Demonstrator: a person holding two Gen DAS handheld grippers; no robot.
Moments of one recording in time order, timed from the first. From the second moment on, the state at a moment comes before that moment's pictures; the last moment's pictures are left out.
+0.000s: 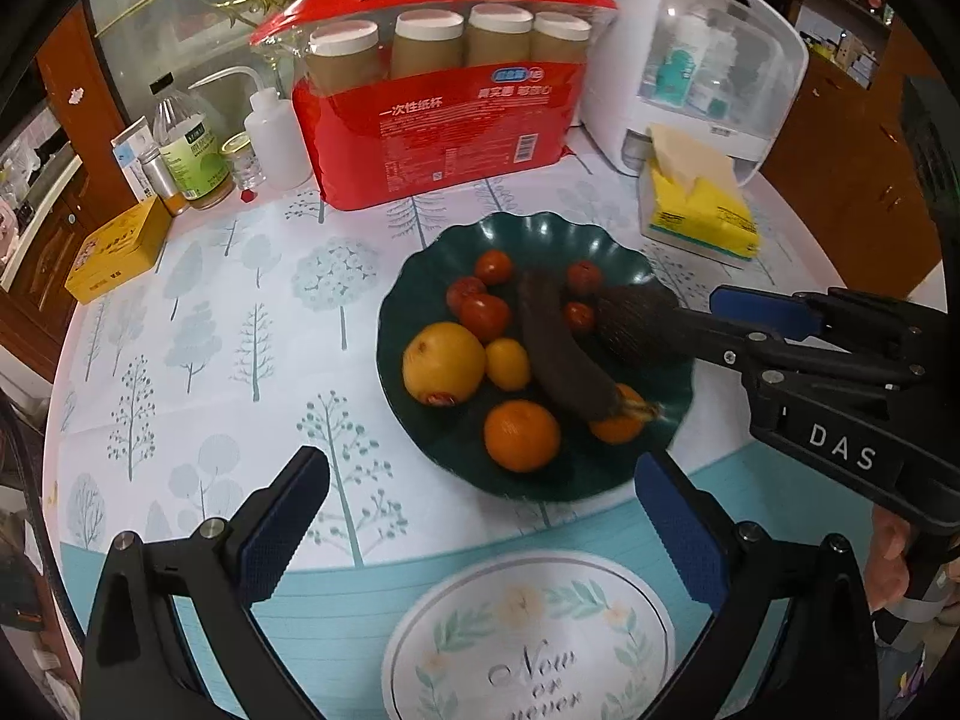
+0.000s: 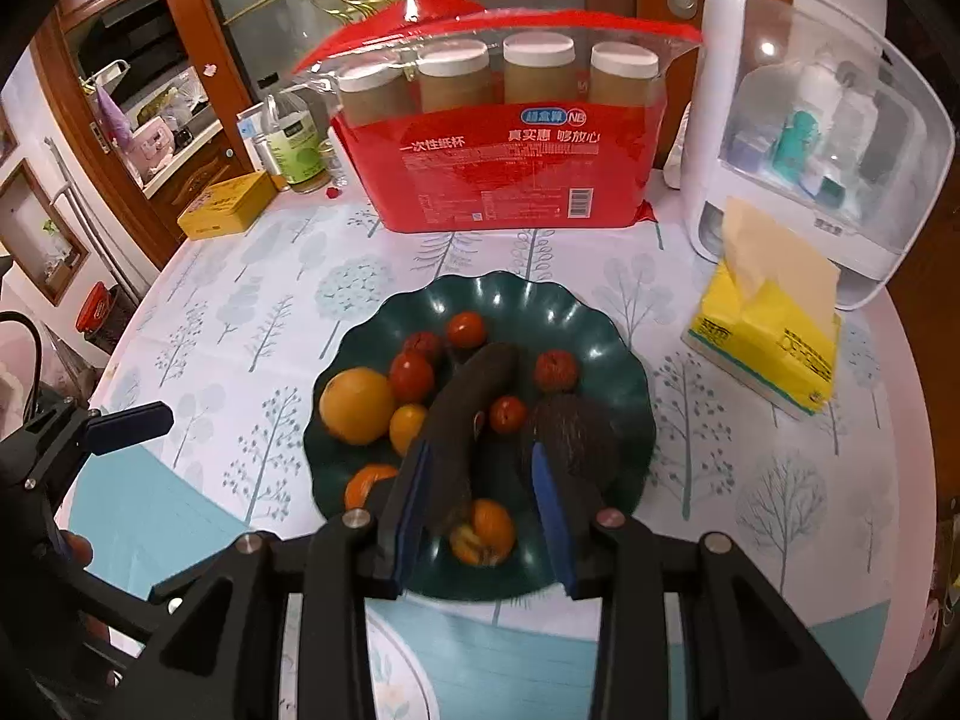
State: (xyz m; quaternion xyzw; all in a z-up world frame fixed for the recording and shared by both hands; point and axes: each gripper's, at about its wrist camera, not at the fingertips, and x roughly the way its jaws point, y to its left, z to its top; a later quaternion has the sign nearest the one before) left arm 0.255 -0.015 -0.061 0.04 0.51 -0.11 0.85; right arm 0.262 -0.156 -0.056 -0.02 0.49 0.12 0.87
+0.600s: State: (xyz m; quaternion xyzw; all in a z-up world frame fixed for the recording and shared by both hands) left arm 0.134 -0.014 -0.040 0.01 0.50 -0.11 0.86; right arm 0.136 -0.173 -0.039 0.01 0.46 0.11 0.88
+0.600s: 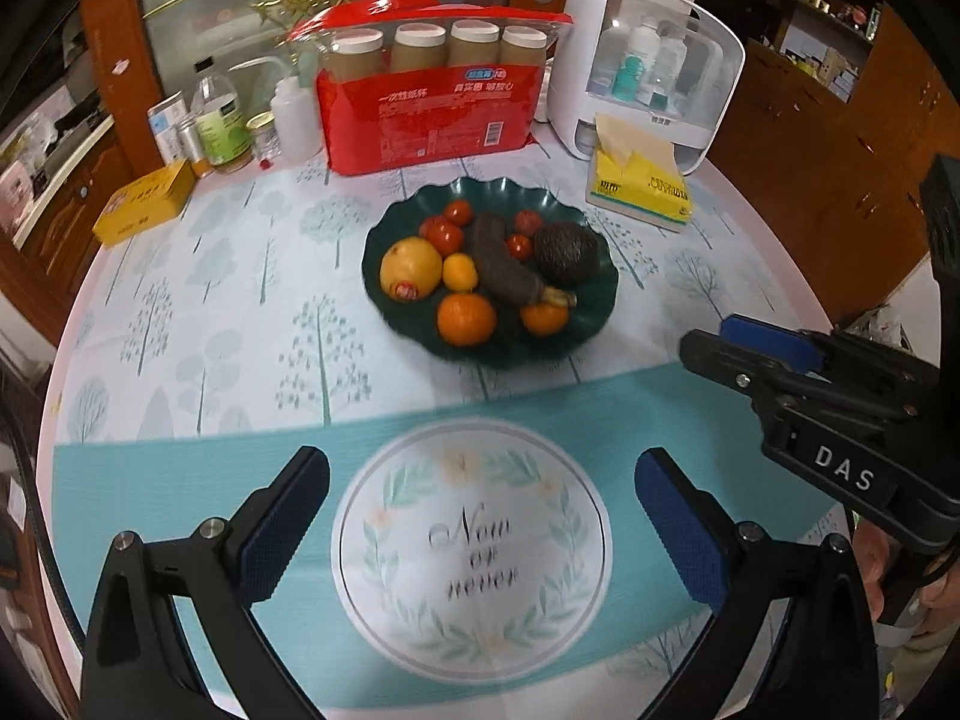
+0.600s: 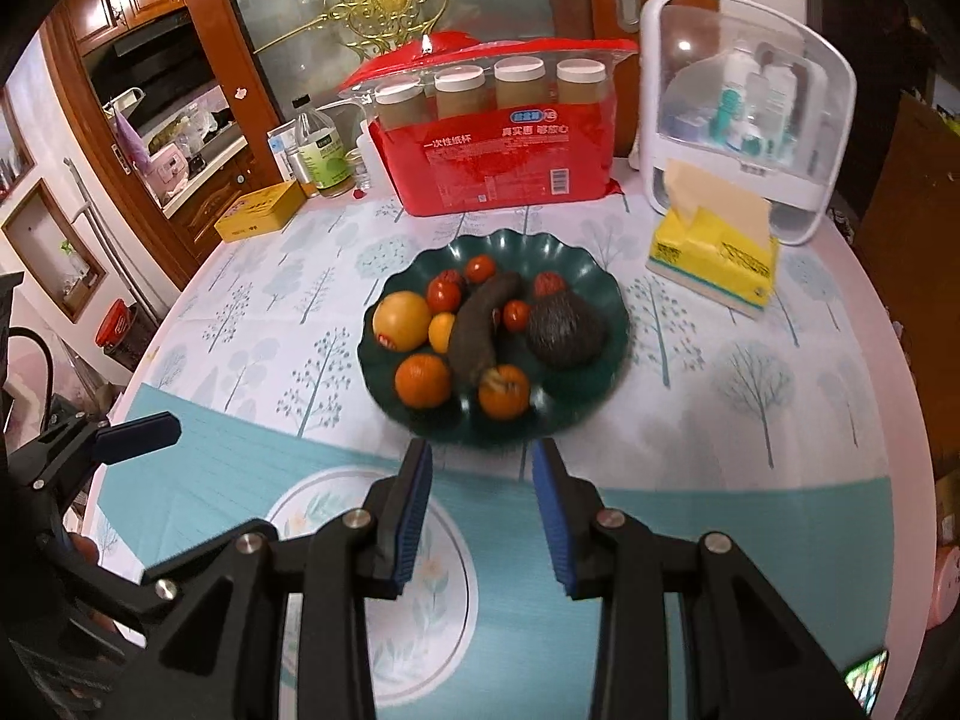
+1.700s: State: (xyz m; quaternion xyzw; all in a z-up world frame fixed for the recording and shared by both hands) left arm 0.016 -0.006 -0.035 -0.02 0.49 -0.03 0.87; right arm 0.000 -0.167 -0.028 0.02 0.46 0.10 0.88
